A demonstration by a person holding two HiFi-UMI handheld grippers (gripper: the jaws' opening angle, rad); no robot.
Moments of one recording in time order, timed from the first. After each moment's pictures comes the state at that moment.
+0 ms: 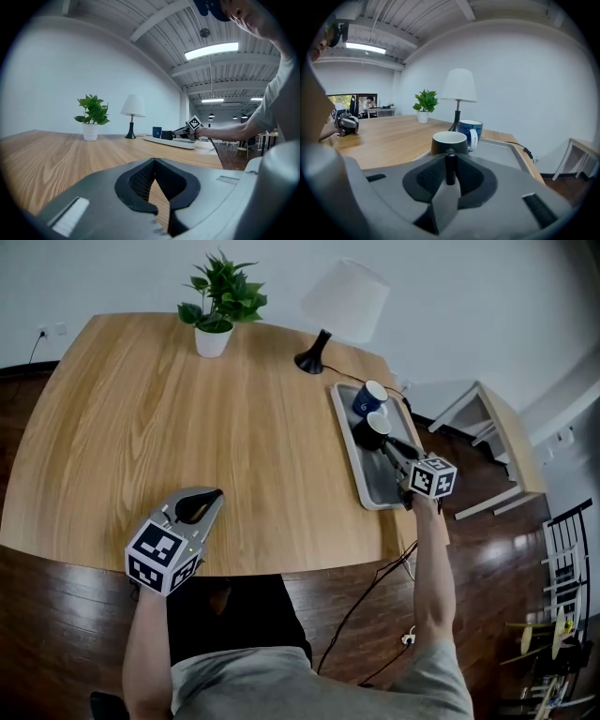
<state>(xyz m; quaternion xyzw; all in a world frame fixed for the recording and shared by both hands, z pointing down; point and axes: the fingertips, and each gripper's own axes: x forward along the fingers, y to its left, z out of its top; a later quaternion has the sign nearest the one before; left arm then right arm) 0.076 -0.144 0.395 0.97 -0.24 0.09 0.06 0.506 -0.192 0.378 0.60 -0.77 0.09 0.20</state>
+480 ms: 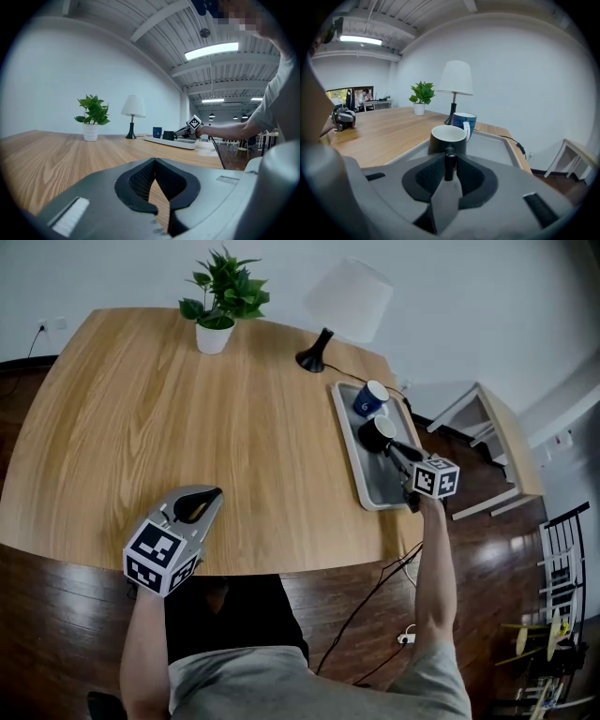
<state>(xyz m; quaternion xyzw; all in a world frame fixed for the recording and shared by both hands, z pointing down) 0.074 -0.144 0.395 0.96 -0.24 0.09 0.06 0.525 -0.184 0.387 0.61 -0.74 0.11 0.25</state>
